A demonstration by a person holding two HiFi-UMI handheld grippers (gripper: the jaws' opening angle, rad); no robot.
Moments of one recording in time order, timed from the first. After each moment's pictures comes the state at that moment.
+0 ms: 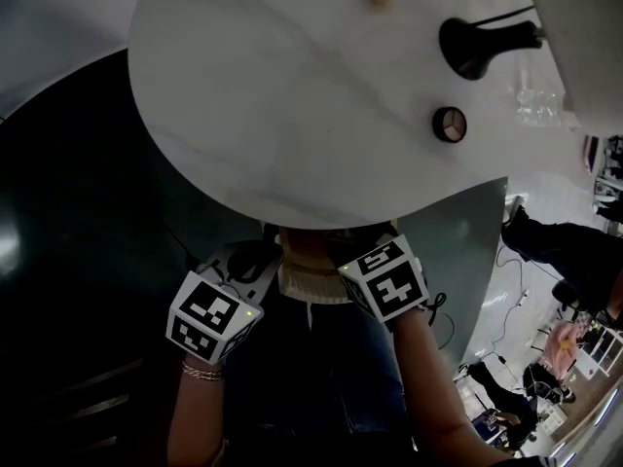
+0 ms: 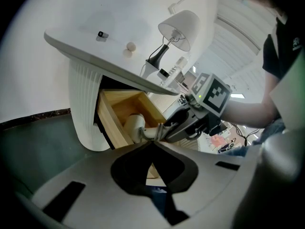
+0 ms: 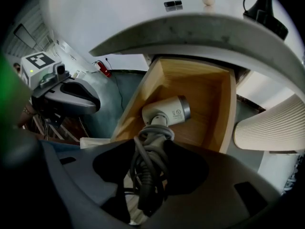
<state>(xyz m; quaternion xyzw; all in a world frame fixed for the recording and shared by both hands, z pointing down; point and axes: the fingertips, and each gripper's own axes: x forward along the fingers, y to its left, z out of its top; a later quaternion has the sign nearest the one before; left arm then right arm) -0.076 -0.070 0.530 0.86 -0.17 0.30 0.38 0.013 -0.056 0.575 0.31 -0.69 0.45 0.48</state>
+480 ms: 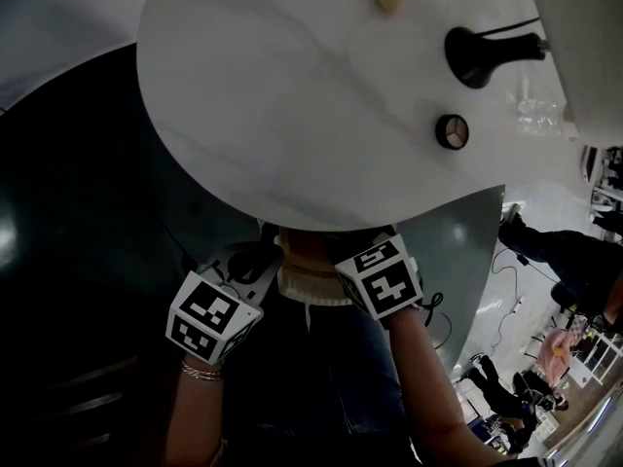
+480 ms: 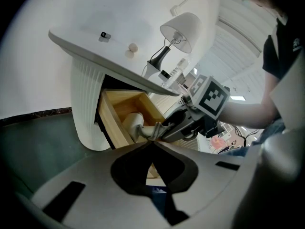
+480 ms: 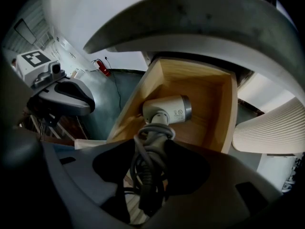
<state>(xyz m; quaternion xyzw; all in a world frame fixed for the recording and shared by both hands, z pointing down) -0.088 -0.067 0.524 0.86 -0.18 0.29 0.39 0.002 -0.061 0.575 0.32 -0.69 0.43 0.49</state>
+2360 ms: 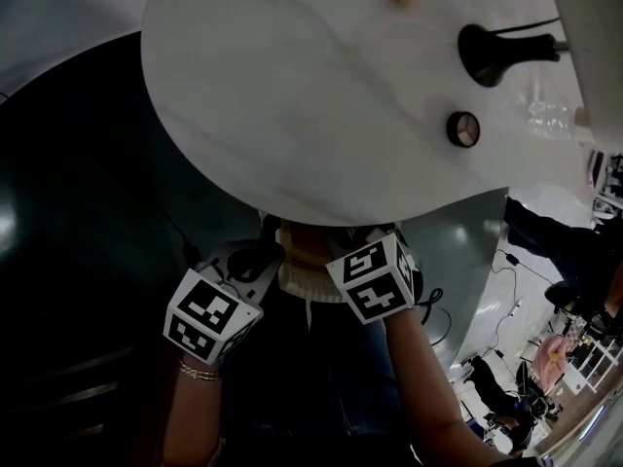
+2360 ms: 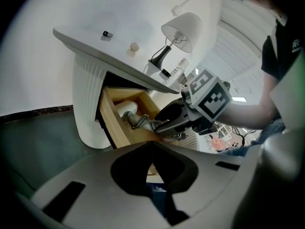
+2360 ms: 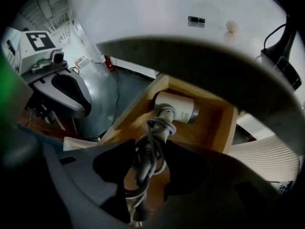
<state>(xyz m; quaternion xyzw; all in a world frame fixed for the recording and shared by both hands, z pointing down) -0.107 -0.059 0.516 0.85 -0.18 0.29 0.39 -0.022 -0.081 0.565 0.32 -0.73 0.32 0.52</state>
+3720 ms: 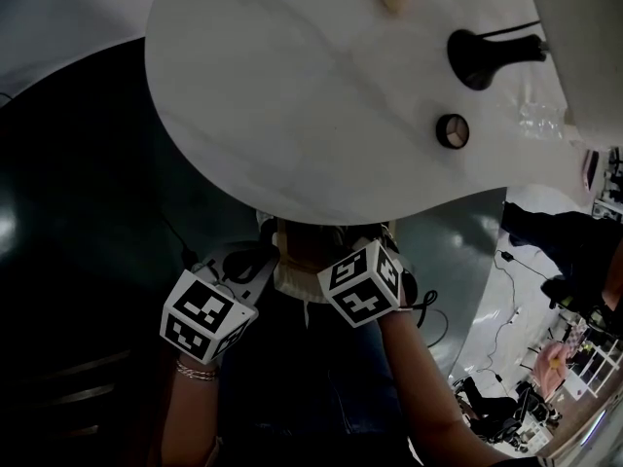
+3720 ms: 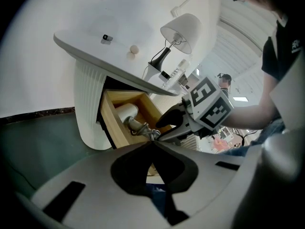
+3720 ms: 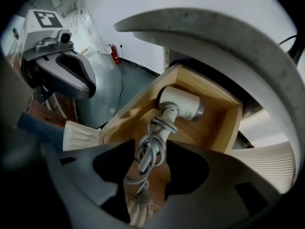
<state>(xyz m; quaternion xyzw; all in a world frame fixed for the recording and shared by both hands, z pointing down) -0.052 0.005 0.479 0.86 -0.20 0.29 0.38 0.033 0.001 0.542 0.28 -0.73 0.29 0.55</state>
